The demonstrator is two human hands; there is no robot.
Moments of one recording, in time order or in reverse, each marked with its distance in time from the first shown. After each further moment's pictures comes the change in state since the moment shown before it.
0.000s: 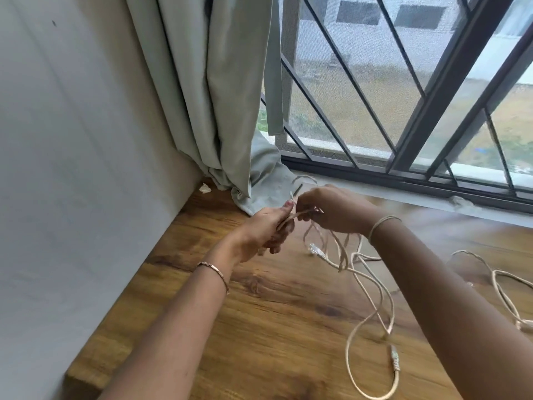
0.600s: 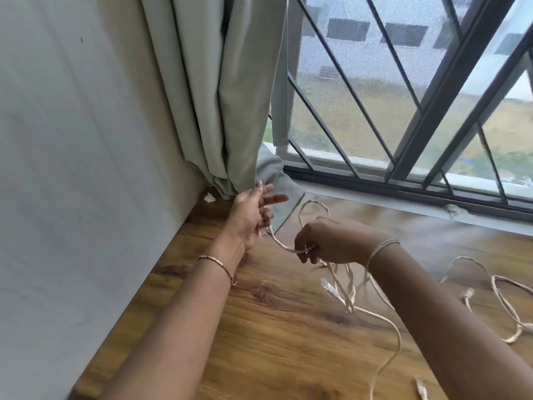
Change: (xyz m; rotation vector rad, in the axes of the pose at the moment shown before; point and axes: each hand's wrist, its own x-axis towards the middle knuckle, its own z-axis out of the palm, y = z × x) left_hand 0.004 0.024 -0.029 -0.488 0.396 0.108; right_hand -0.014 -0.056 -0.001 -0.076 -0.275 0.081
